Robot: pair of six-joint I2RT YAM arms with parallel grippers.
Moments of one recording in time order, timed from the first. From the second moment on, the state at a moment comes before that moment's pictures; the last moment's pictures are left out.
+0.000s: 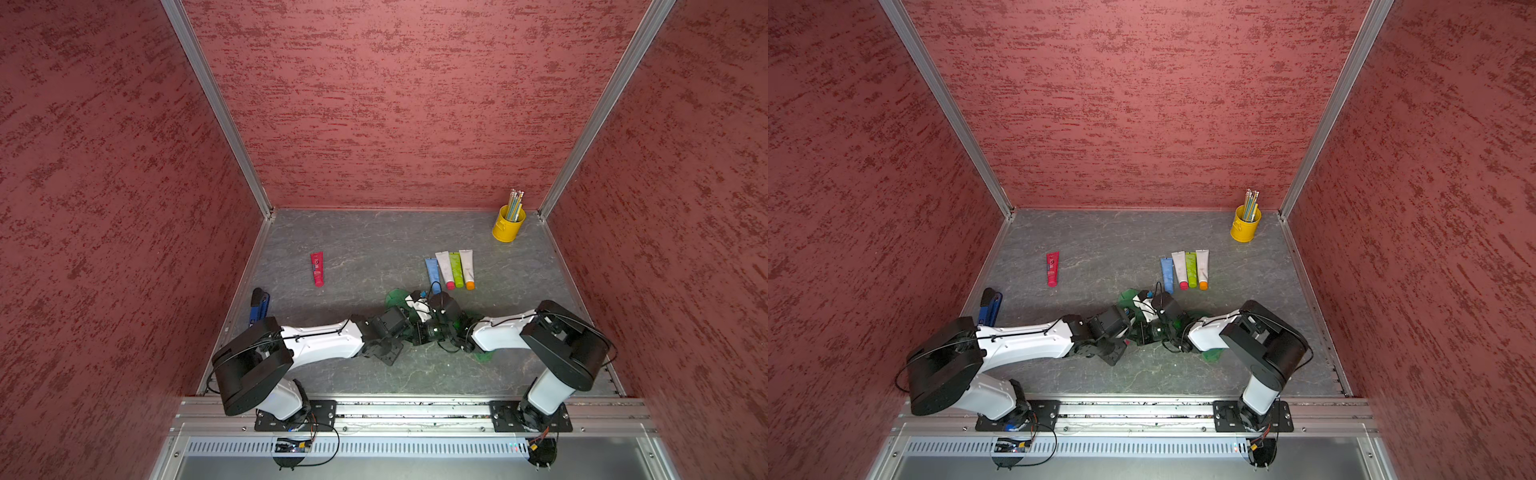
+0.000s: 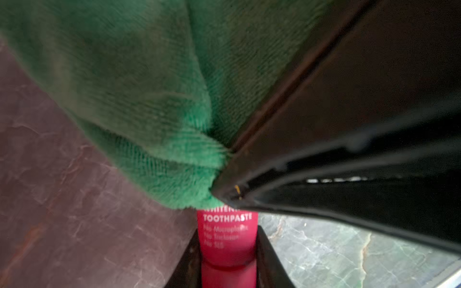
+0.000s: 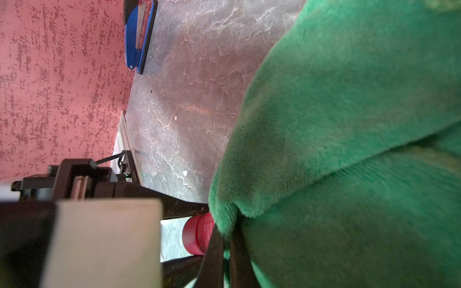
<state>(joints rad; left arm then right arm) -0.98 1.49 0.72 -0.45 -0.05 -0.35 0.79 1.69 0.58 0.44 -0.54 0.70</state>
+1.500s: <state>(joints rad) -0.99 1.49 0.72 -0.44 -0.06 -0.35 0.57 1.73 0.63 0.35 -0.59 0.66</state>
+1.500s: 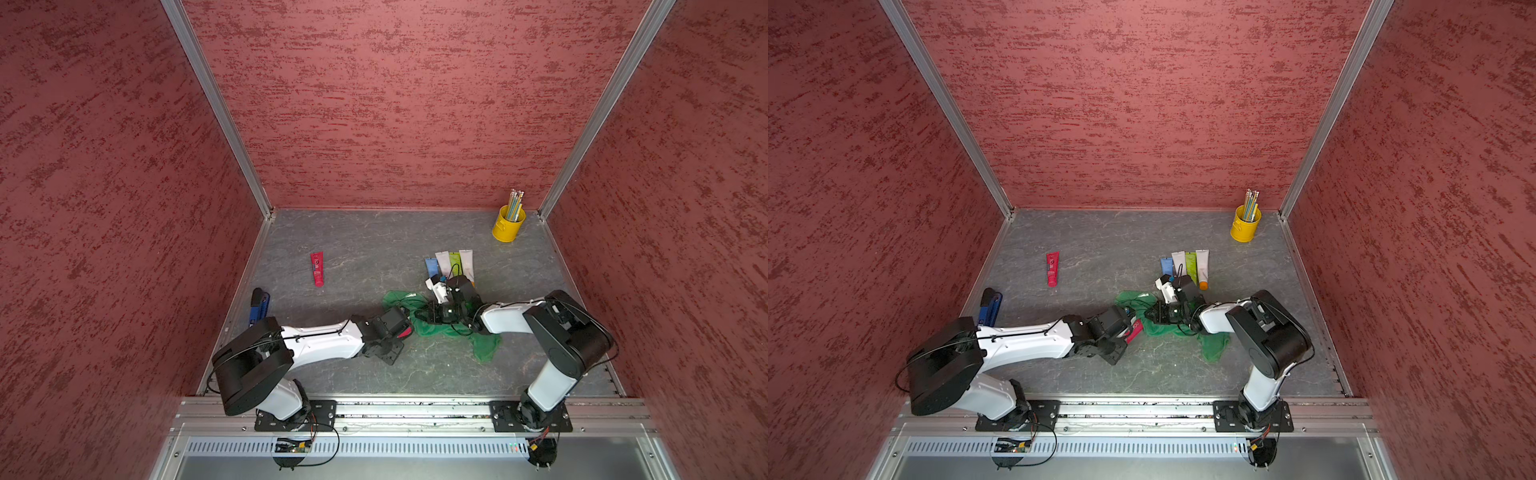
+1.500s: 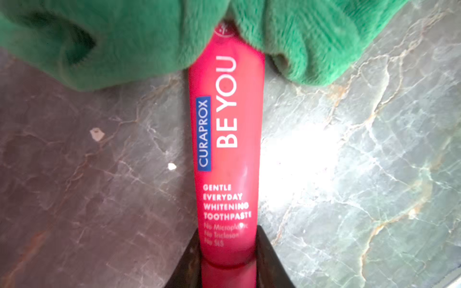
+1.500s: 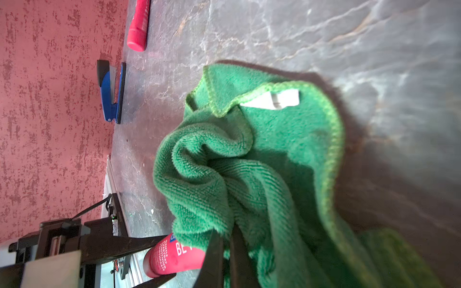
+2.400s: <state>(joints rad) -0.99 1.49 0.72 -0.44 -0.06 -0.35 0.58 1.69 0.64 0.31 -0.46 0.65</state>
